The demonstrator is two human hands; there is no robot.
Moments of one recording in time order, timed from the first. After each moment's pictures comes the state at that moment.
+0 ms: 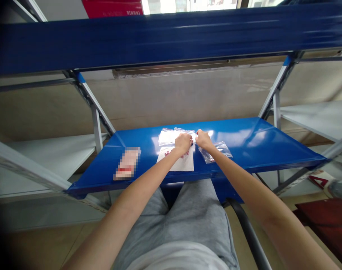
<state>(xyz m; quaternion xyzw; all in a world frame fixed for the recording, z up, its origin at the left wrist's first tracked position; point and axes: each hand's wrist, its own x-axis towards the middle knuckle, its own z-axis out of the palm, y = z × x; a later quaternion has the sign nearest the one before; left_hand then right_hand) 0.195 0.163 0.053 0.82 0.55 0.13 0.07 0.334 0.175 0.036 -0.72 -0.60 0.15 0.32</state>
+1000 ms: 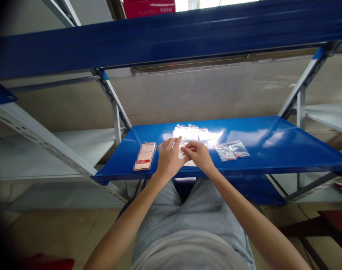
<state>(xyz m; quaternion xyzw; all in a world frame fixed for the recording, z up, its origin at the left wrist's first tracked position) 0.075 0.029 0.084 0.79 0.54 0.28 -0.07 0.223 0.045 0.059 -0.46 -0.62 0.38 0.52</state>
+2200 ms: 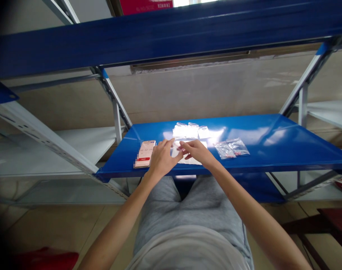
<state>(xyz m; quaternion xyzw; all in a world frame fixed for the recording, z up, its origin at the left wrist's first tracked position) 0.052 0.029 0.084 0.79 0.55 0.27 -0.04 0.226 0.045 0.082 -0.42 -0.62 0.52 0.42</state>
